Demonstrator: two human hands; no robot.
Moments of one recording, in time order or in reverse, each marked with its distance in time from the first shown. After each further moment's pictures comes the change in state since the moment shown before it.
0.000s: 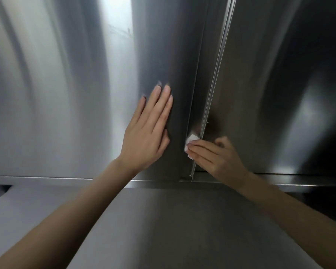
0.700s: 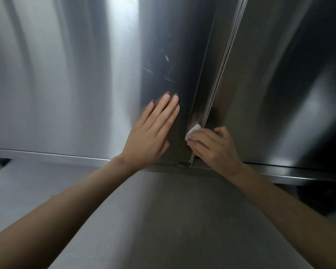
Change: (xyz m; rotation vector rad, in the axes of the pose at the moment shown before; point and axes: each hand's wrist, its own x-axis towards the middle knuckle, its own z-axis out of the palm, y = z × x) left_hand -0.042 0.011 0.014 0.027 -0.194 0.050; right_hand -0.017 -0.012 0.022 0.043 0.009 0.088
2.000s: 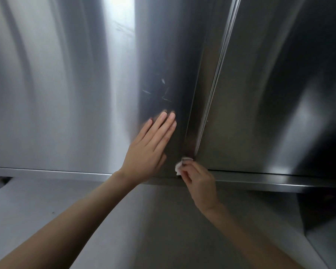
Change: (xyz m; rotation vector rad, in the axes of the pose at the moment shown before) left_hand -0.002 -0.006 -0.001 0.011 -0.021 0.008; right_hand -0.009 -0.074 0.009 0.286 -0.009 0.661
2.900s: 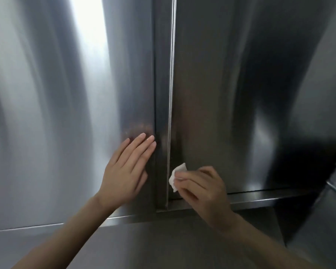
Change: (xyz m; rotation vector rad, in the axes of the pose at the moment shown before) left_hand 0.052 0.001 -0.049 -0.049 0.164 0.107; right_hand 0.060 0.002 -0.114 0.014 0.170 -0.274
